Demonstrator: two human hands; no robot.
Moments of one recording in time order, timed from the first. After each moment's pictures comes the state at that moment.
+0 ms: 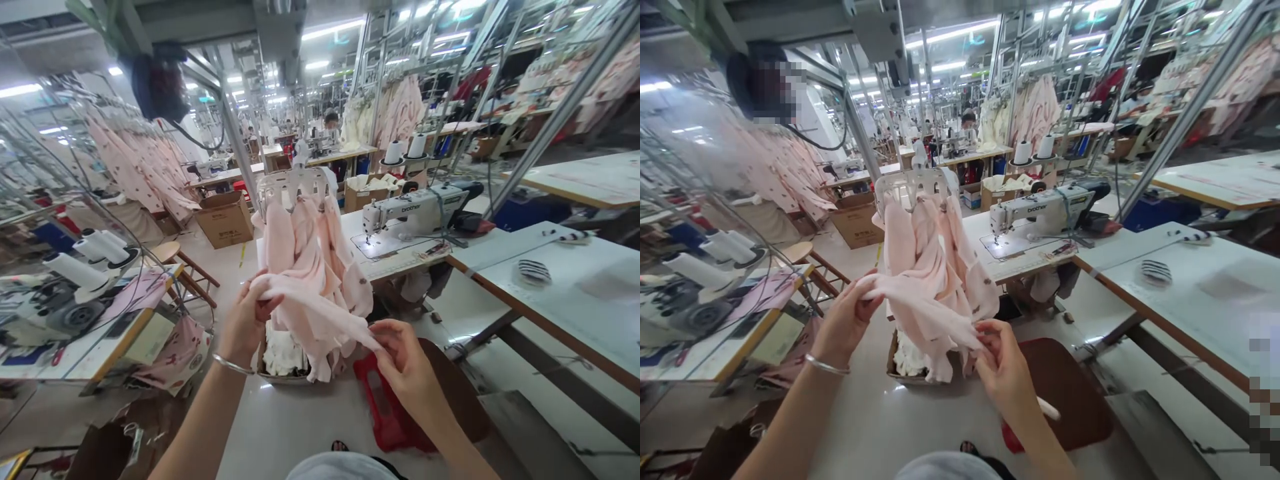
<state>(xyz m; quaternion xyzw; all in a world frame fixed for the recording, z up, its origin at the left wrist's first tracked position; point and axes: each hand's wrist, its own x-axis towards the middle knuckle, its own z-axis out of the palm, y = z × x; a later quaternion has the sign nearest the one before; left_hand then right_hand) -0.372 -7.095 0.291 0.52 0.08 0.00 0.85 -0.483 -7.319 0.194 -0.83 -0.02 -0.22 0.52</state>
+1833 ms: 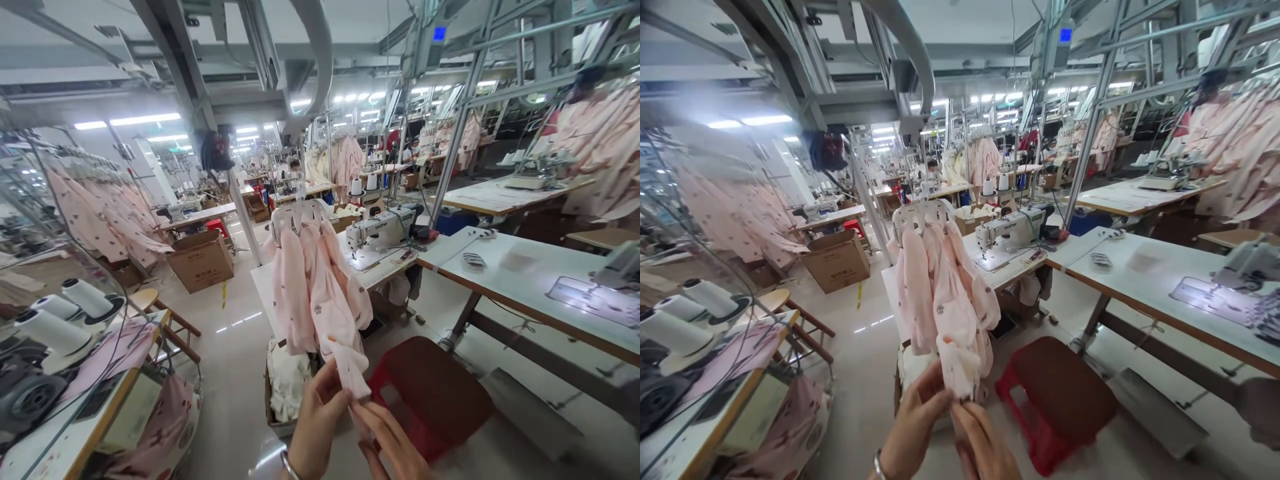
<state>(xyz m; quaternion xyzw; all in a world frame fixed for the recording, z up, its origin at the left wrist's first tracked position) -0.488 -6.992 0.221 0.49 -0.17 -0.29 0.80 -0.586 -7.106 0.160 -0.91 -0.05 -0.31 0.26</state>
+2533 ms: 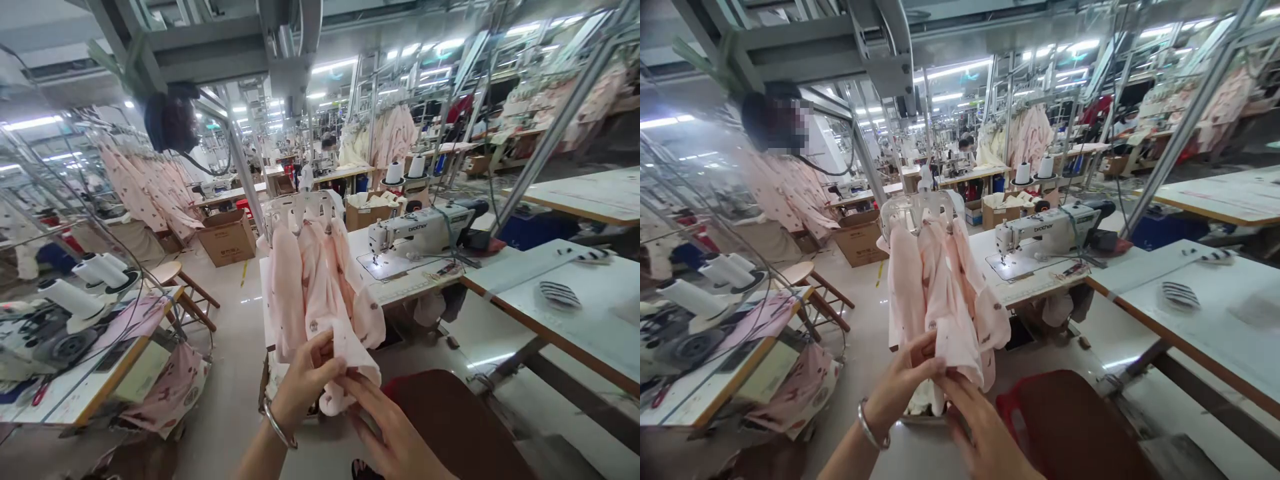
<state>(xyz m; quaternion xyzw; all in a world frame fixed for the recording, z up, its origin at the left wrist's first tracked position) -0.369 -7.133 0.239 0.59 -0.21 -0.23 0.74 -0.451 -7.288 0.189 -0.86 -0.21 -0.06 0.46</state>
